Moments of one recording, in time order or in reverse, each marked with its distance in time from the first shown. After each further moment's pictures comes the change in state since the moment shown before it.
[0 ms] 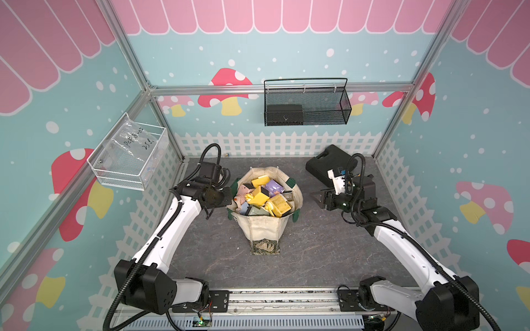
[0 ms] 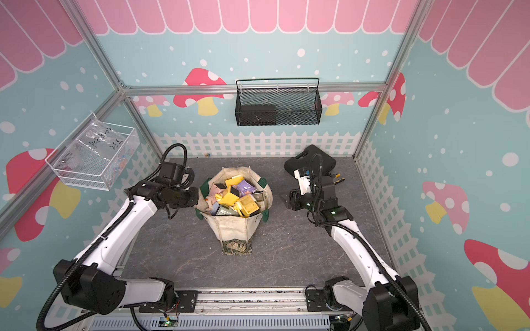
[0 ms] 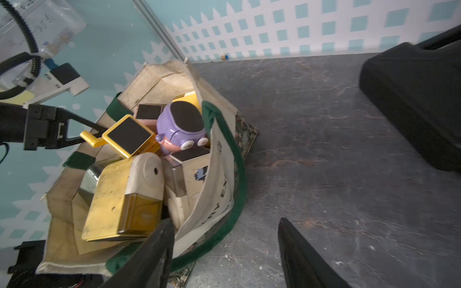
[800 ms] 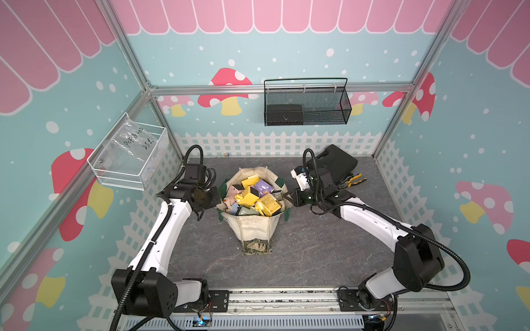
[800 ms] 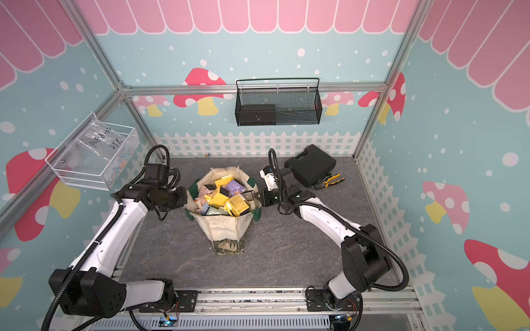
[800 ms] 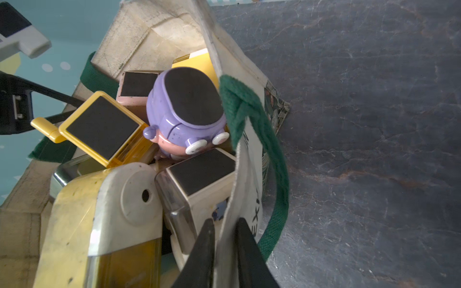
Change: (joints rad) left arm 0.154 0.002 0.012 -0.015 0.056 -0.056; right arm 0.254 0.368 0.253 -0.024 0.115 0.043
